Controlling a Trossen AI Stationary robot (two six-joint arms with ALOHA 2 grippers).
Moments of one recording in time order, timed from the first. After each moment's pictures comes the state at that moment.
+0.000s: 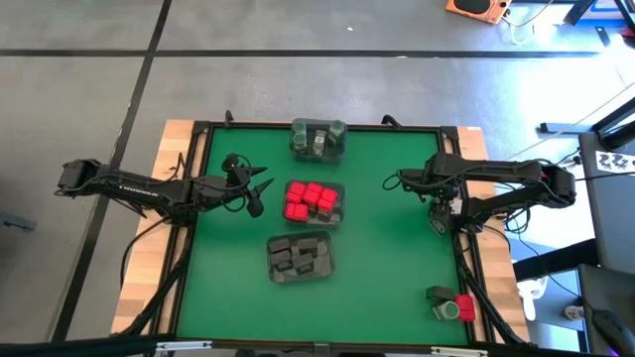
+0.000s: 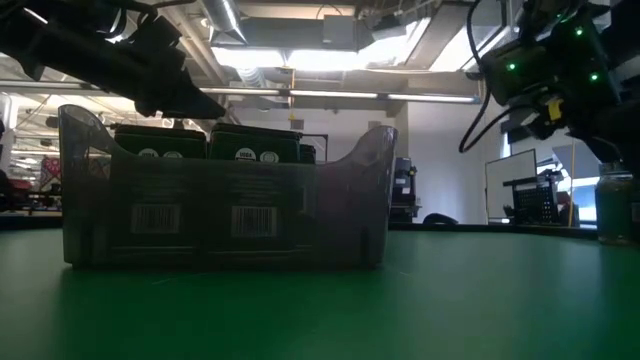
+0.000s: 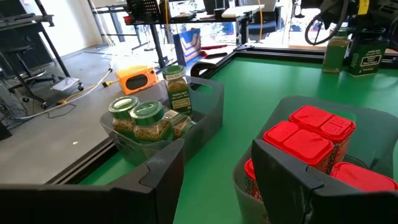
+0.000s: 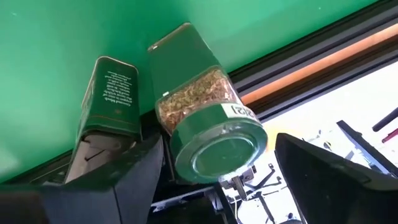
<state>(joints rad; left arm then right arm) 0.00 0.86 0.27 0.33 -0.61 -0.03 -0.27 1.23 0.82 -1.52 0.19 0.17</state>
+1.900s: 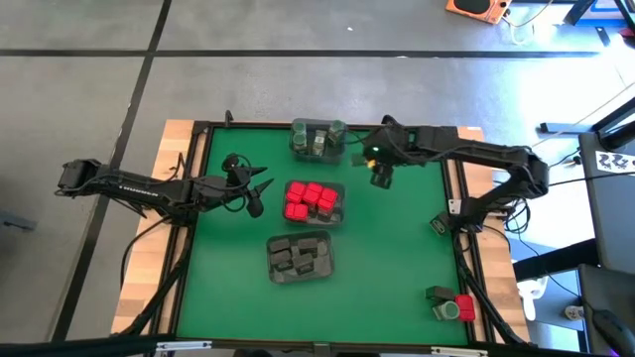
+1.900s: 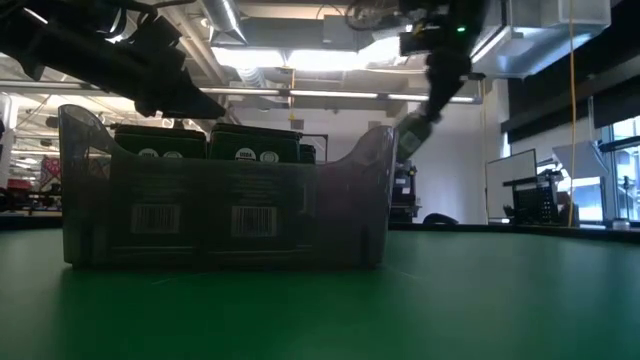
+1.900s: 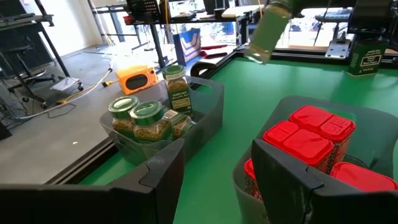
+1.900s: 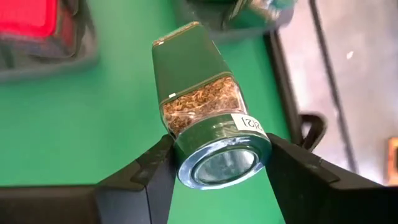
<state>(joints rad) 0.00 0.86 0.27 0.32 -0.61 -0.03 -0.27 1.46 1.36 -1.05 0.32 -0.10</state>
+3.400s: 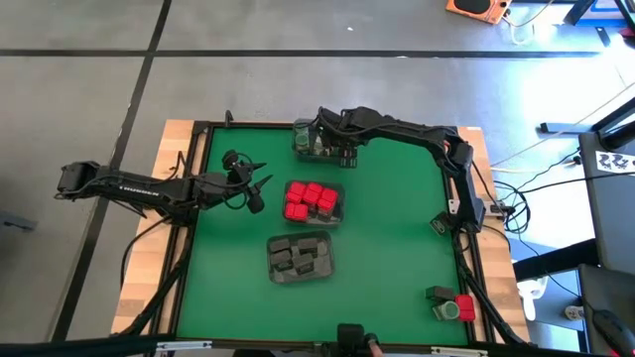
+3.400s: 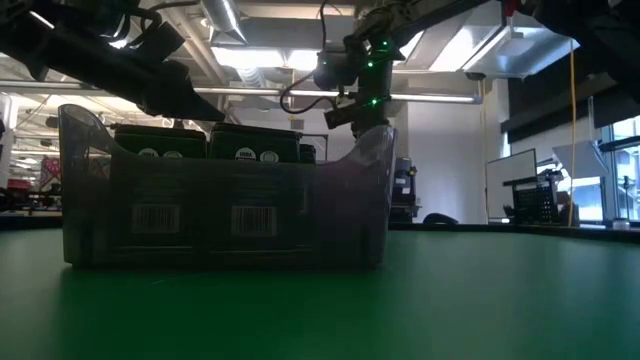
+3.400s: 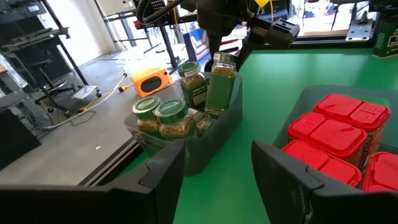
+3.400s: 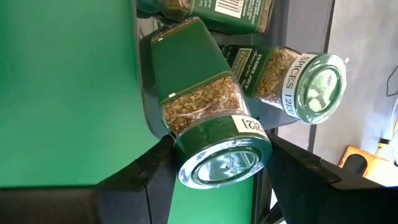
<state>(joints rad) 0.05 0.86 0.27 0.32 -0.61 0.08 -0.41 2.09 1.87 -1.10 0.35 -0.43</state>
